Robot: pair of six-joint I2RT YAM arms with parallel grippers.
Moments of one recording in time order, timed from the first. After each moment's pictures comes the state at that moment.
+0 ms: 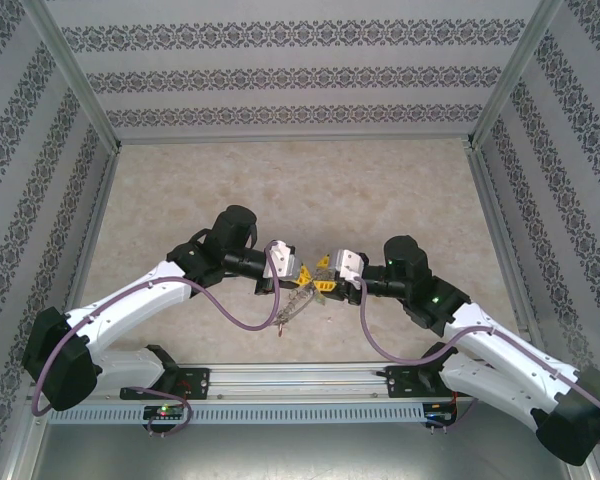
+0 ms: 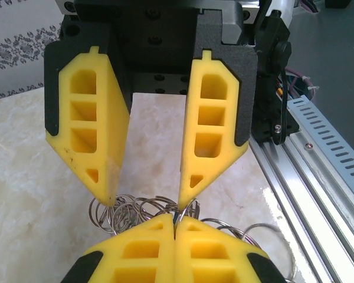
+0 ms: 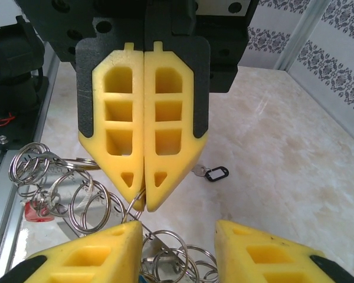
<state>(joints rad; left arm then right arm) -0.69 1.24 0.90 -0.28 0.81 0.70 0.69 0.83 0.57 -0.10 -0.56 -0.42</state>
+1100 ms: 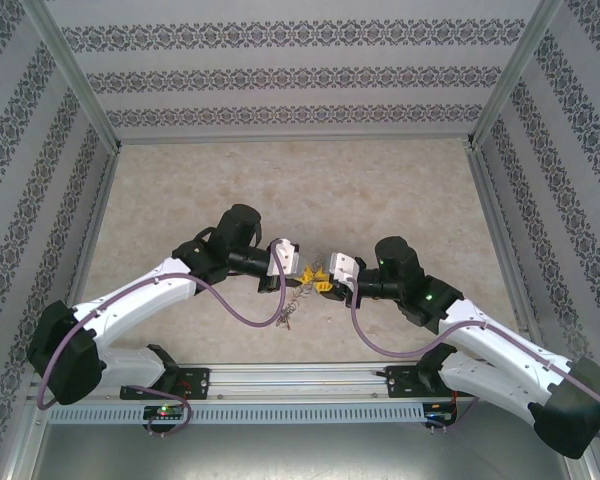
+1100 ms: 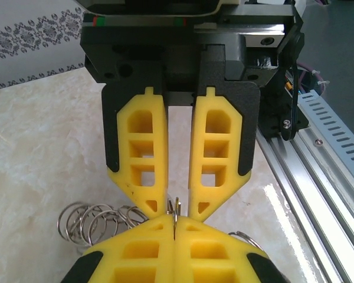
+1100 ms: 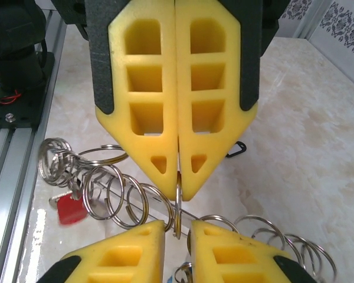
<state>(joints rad) -0.69 1.28 0.92 -0.27 0.79 0.69 0.70 0.88 0.56 -0.14 -0.55 -0.43</state>
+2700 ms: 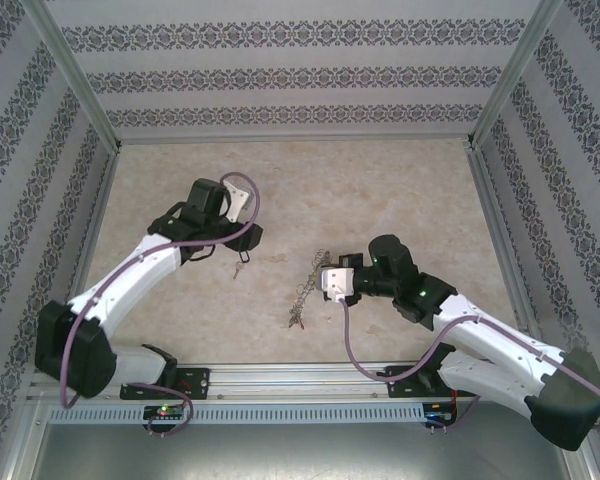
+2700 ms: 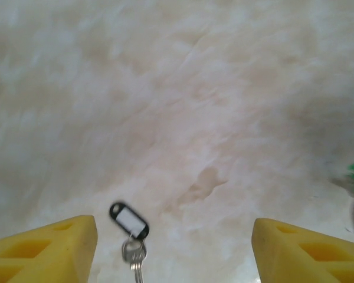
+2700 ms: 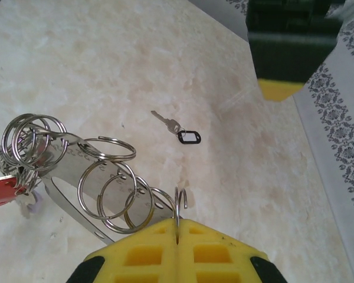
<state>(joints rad) -0.39 1.35 1.06 -0.58 0.13 -0.06 0.71 0.95 0.58 -0.15 -0.44 -0.92</state>
